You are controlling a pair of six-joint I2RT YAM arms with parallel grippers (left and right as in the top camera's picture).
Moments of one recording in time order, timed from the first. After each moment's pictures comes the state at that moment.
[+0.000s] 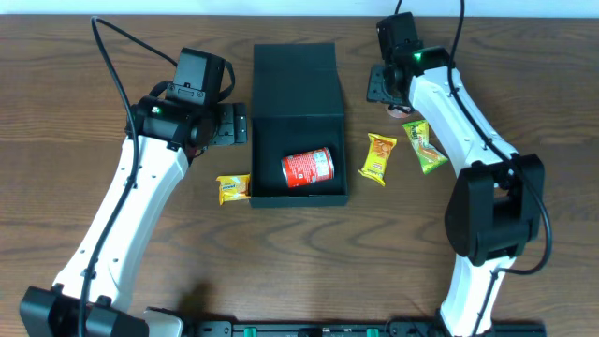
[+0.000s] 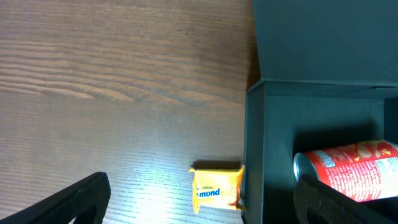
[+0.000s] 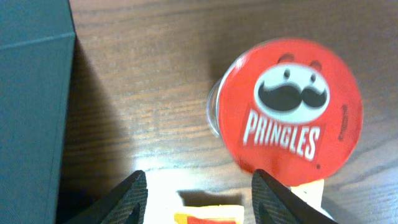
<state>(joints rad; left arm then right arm) -0.27 1.53 1.42 -0.99 -0.14 -0.28 0.24 2.08 1.76 -0.84 0.18 0.39</state>
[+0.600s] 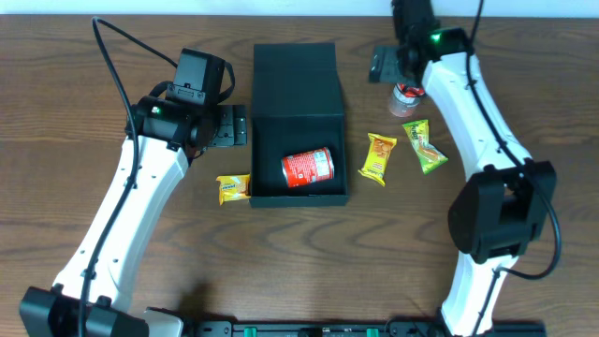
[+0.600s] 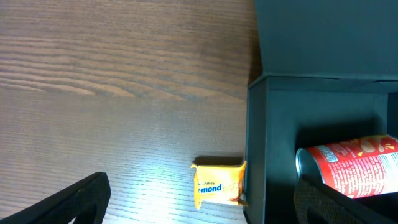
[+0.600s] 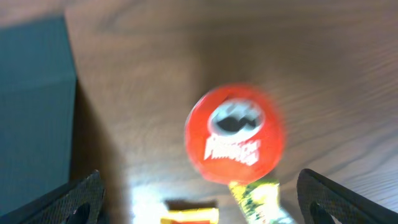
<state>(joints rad) -0.27 1.53 1.42 -1.00 -0.14 -0.27 0.20 2.09 1.94 -0.96 0.24 0.37</state>
